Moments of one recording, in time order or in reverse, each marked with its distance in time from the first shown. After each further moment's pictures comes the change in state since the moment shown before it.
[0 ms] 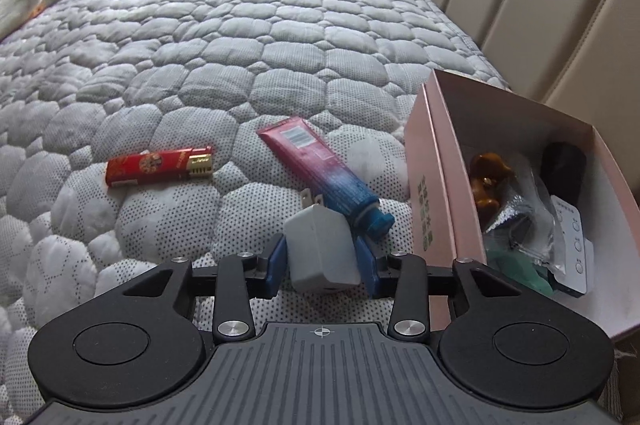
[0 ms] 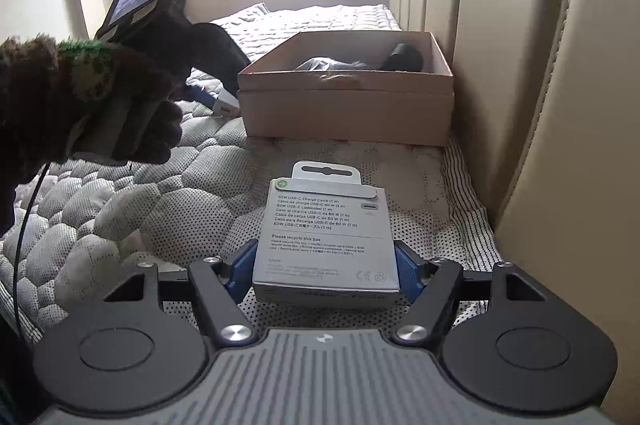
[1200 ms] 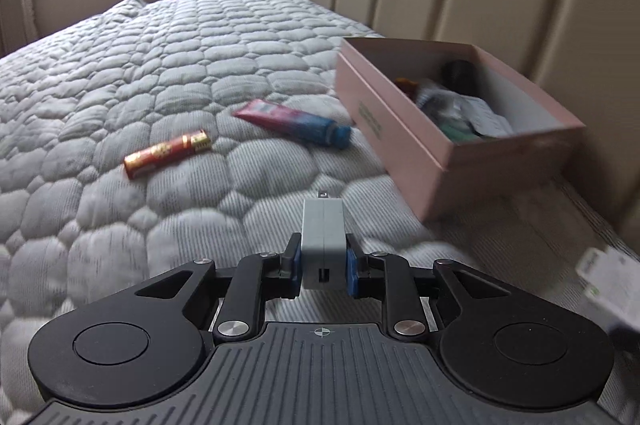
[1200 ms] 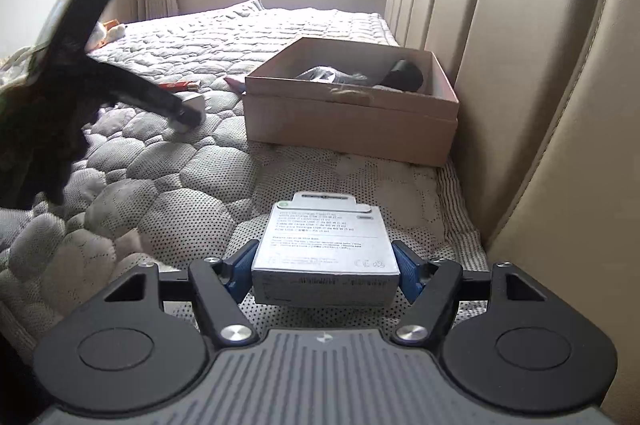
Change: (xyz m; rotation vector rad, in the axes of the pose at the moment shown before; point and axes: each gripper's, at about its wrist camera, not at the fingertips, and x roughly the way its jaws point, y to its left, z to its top) left arm -0.073 0.053 -0.079 0.333 -0.098 -0.243; right arm -0.003 0.025 0.008 -0.090 -0.007 -0.089
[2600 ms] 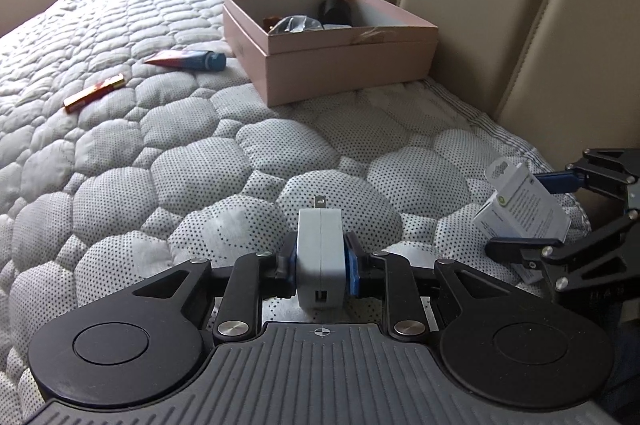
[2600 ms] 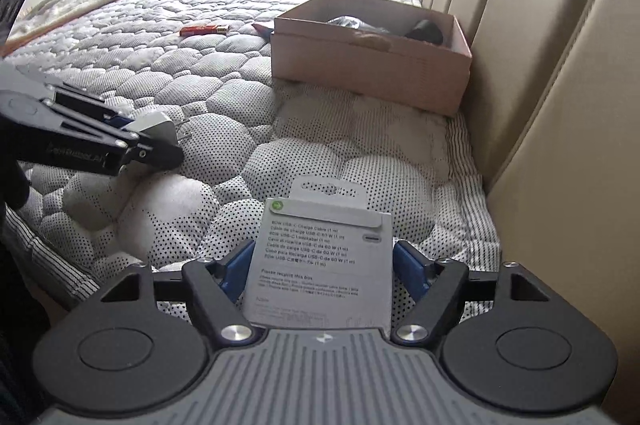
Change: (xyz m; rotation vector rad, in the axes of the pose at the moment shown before) left arm -0.054 -0.070 -0.067 0.108 0.076 -0.135; right arm -0.016 -0.006 -0.024 -0.067 0.133 0.066
